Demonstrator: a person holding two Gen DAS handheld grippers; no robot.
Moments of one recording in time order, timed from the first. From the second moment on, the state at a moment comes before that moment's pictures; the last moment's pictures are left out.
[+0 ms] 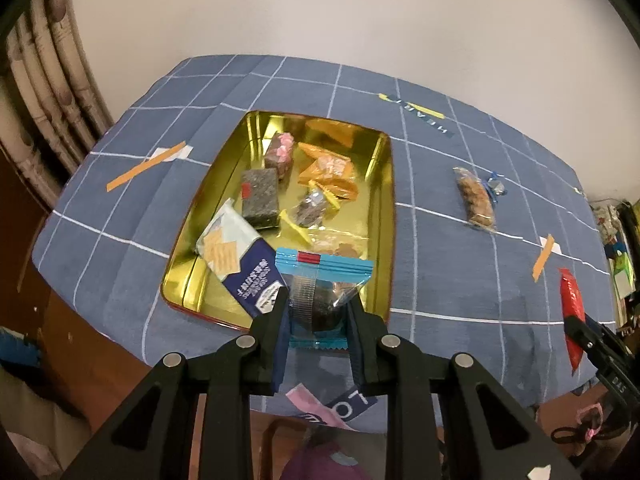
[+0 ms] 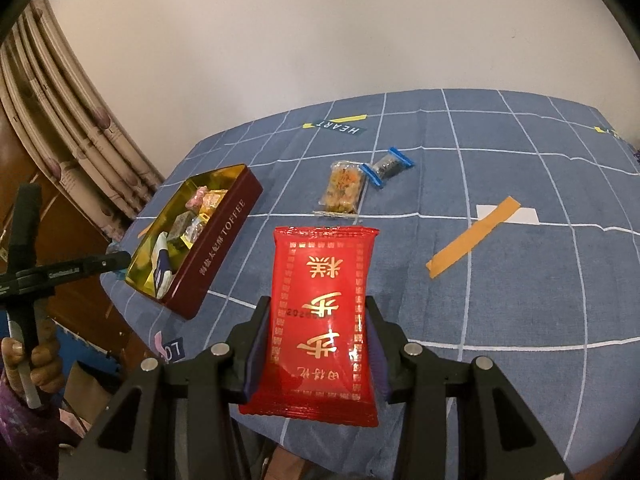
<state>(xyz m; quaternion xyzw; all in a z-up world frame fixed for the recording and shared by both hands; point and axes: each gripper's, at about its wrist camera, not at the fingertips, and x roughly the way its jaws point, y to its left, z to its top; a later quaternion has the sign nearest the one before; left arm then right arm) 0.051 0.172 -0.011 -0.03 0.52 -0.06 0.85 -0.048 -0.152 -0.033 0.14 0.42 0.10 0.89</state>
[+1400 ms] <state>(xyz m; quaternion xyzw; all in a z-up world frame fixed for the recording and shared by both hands) 0.103 0.179 -0.045 -0.01 0.53 -0.03 0.85 -0.050 -0.165 -0.047 0.17 0.43 0.10 0.88</state>
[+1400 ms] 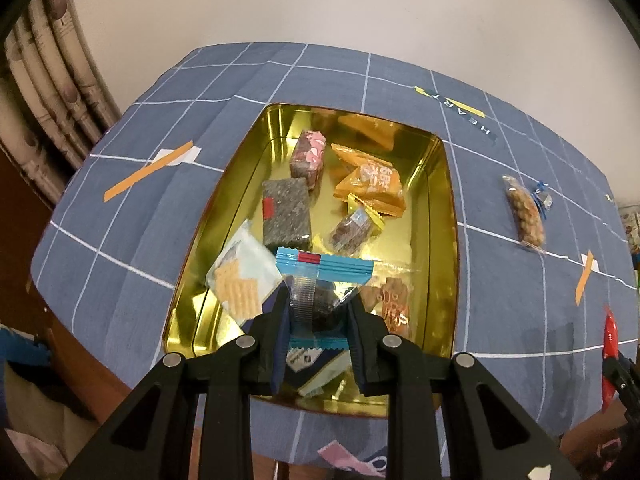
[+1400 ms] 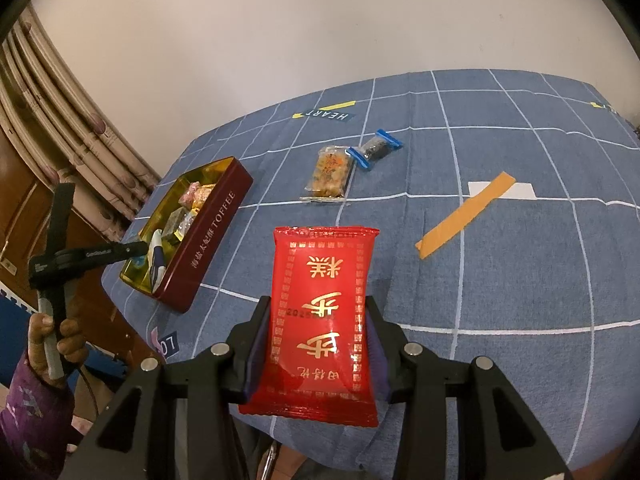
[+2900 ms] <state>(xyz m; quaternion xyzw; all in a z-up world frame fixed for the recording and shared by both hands) 0.115 0.155 -0.063 0.04 0.53 -0.02 0.85 -0.051 -0.165 -0.056 0.17 0.45 0.10 0.87</state>
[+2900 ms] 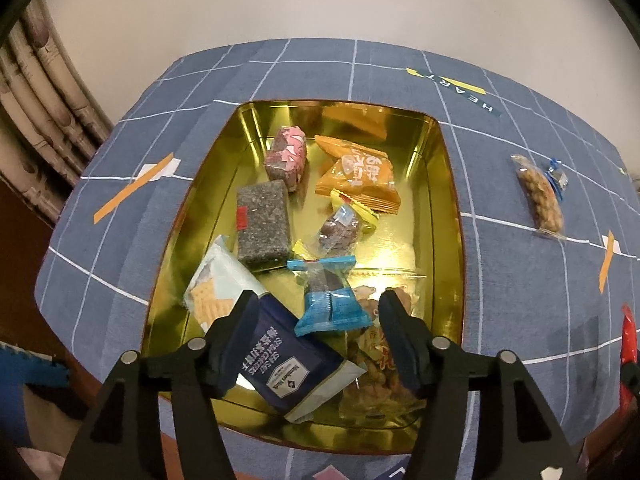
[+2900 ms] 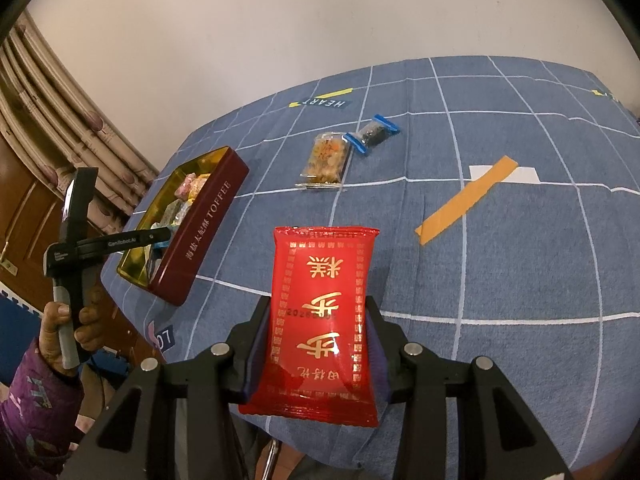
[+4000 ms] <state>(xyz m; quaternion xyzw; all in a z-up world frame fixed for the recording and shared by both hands) 0.047 0.213 -0.003 0.00 0.49 0.05 0.87 0.034 -0.033 0.026 0.11 0.42 0.23 0.87</state>
